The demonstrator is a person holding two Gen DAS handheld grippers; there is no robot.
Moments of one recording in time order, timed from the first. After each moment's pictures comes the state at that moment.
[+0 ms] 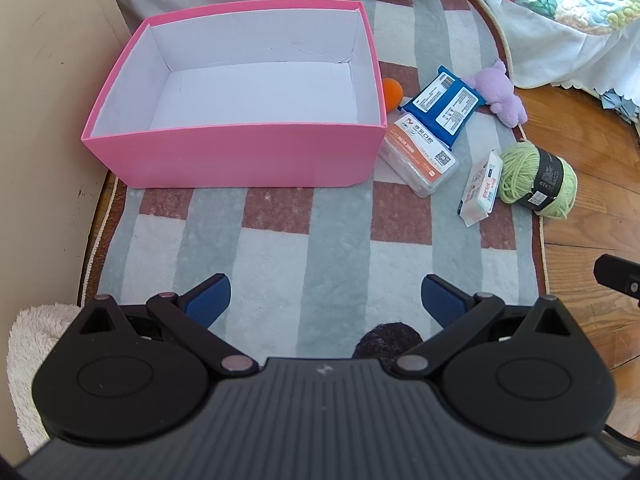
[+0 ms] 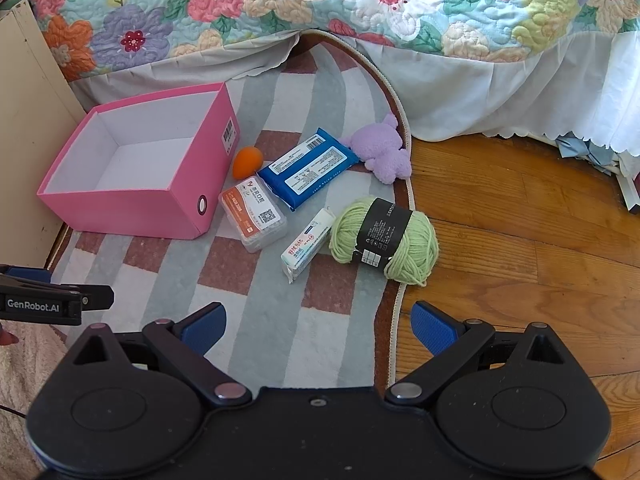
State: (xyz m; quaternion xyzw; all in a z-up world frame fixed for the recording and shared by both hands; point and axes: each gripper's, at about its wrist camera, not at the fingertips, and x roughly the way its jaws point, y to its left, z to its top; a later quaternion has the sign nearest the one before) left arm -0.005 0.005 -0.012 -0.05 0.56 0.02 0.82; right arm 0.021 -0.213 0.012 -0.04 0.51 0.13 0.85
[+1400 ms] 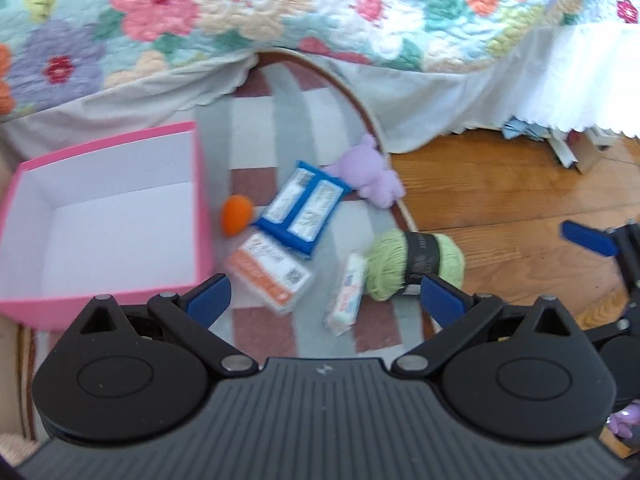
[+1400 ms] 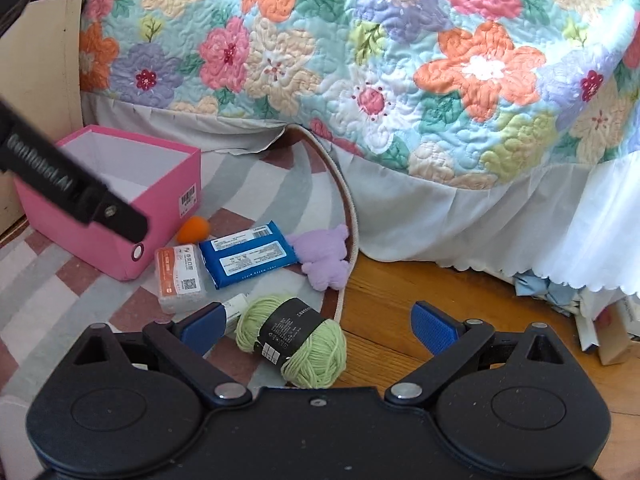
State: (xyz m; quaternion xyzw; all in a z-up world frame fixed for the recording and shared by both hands) left arm 0.069 -0.097 0.027 -0.03 0.47 -0.11 0.87; right arm 0.038 -0.267 -0.002 -0.15 0.33 0.16 0.92
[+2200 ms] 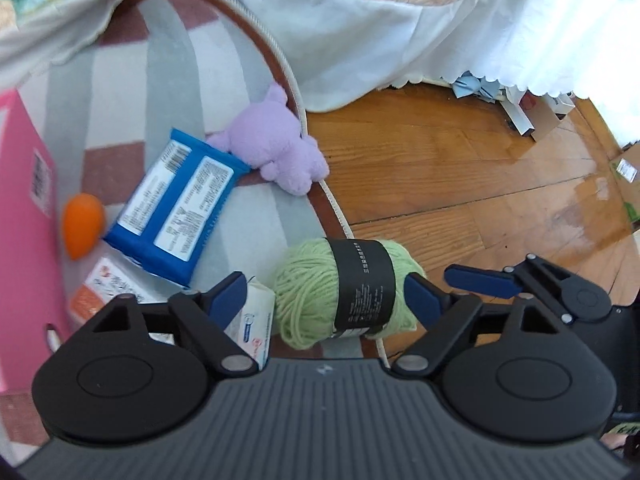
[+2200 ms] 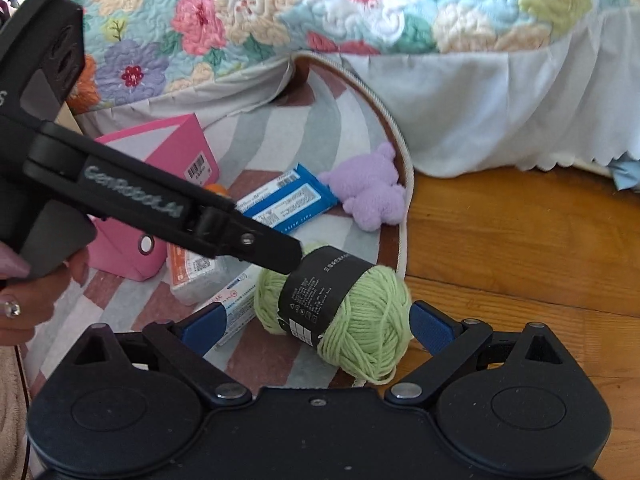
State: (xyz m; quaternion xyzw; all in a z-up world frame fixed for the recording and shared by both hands) left arm 0.159 -0.154 -0.070 -0.08 0.52 -0.23 0.82; right arm 0.105 -0.288 -0.088 0.00 0.43 0.22 0.88
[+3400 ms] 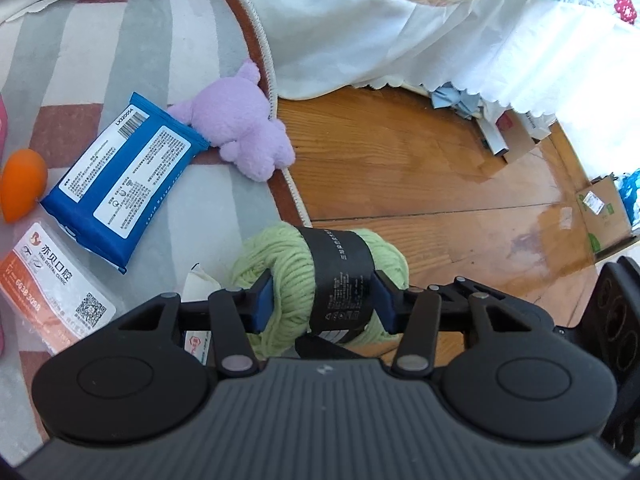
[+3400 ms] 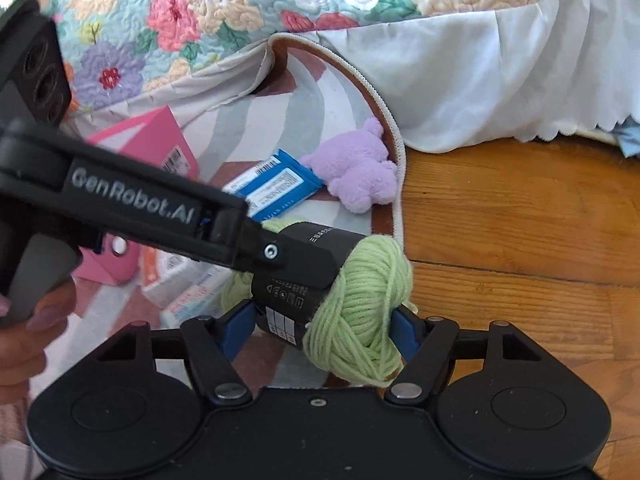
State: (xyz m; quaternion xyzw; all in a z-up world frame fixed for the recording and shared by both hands) left arm 0.155 -0.161 -0.093 -0.15 0.51 -0.26 0.81; right arm 0.114 -0.292 -0.113 0.04 0.42 0.21 0.88
